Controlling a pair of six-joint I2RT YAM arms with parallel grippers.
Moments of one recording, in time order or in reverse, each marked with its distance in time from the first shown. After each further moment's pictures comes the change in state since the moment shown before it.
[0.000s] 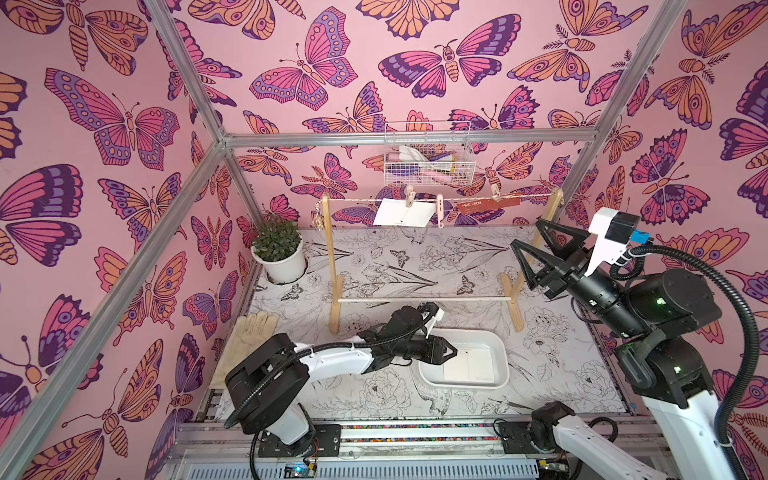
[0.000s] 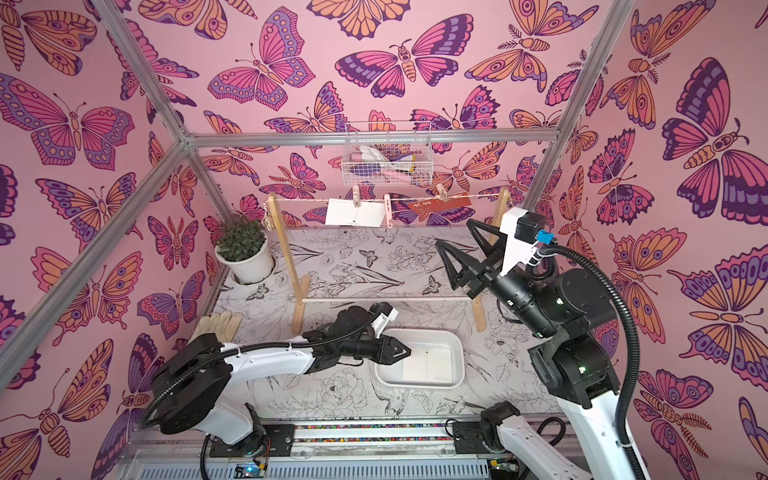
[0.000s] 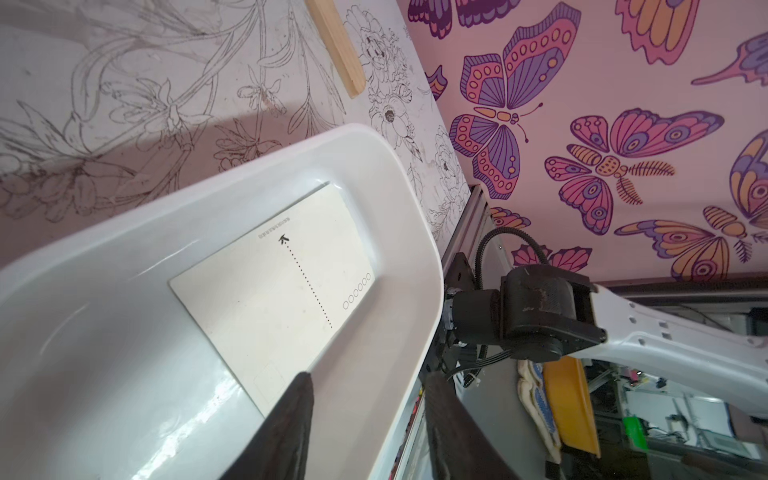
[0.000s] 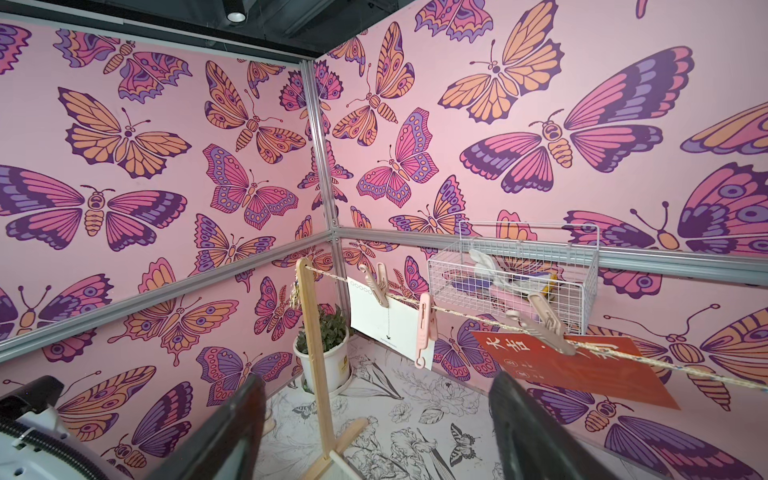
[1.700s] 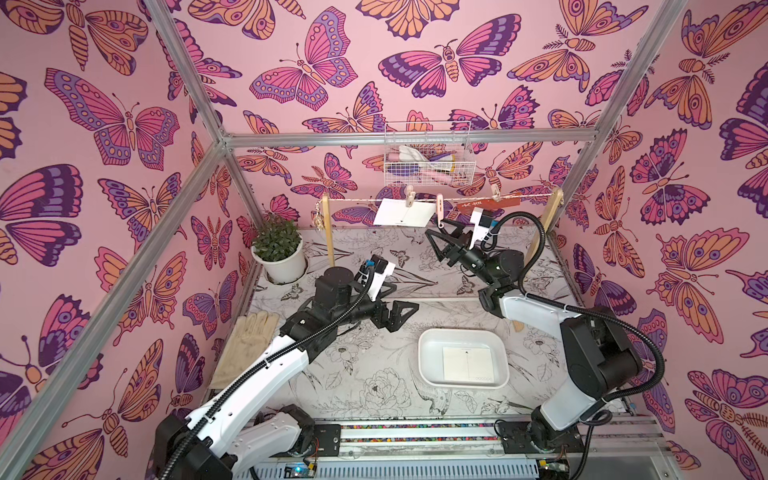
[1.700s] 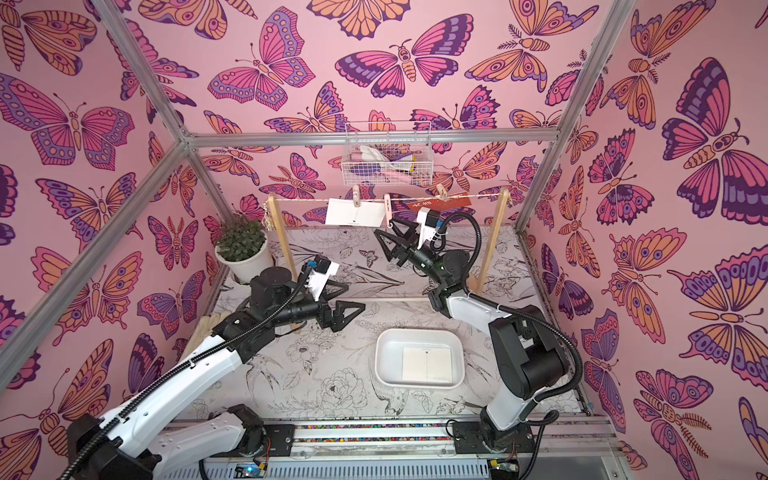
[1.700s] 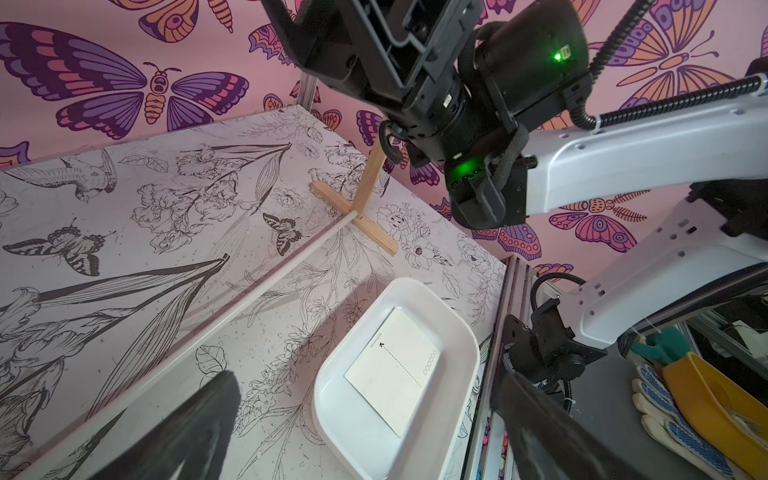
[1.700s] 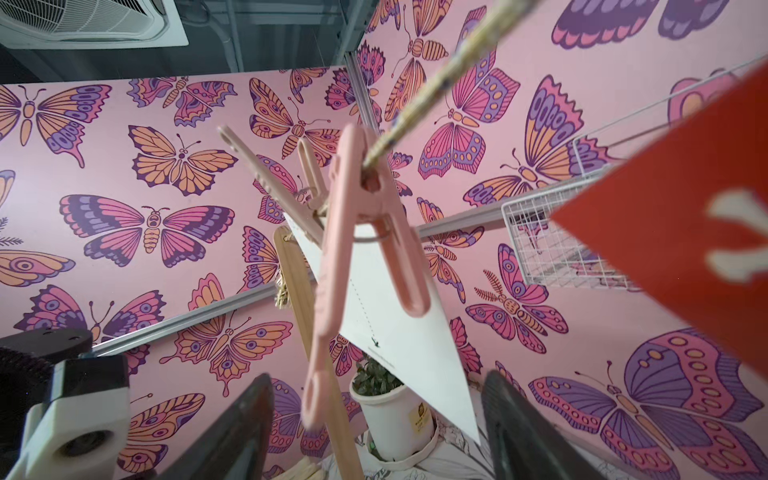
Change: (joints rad) left arm 0.374 -0.460 0.140 -0.401 0.079 0.517; right arm 0.055 0.872 -0.336 1.519 -0.192 0.380
